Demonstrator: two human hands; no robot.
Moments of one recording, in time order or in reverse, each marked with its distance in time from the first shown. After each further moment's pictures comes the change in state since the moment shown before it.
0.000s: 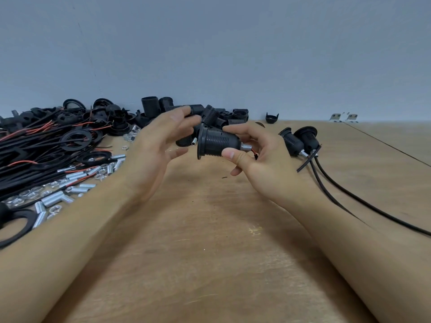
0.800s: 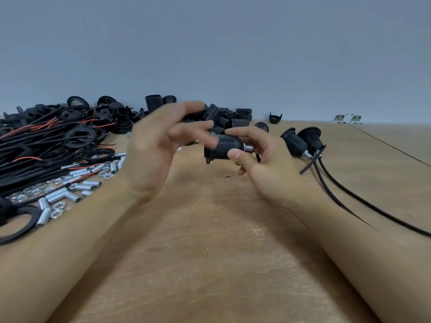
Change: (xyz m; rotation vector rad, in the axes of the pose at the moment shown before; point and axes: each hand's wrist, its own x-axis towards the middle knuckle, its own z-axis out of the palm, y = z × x) left_hand -0.006 0.007 0.003 -0.072 -0.058 0.114; right_hand 0.001 0.003 0.000 -0.157 -0.009 -0.021
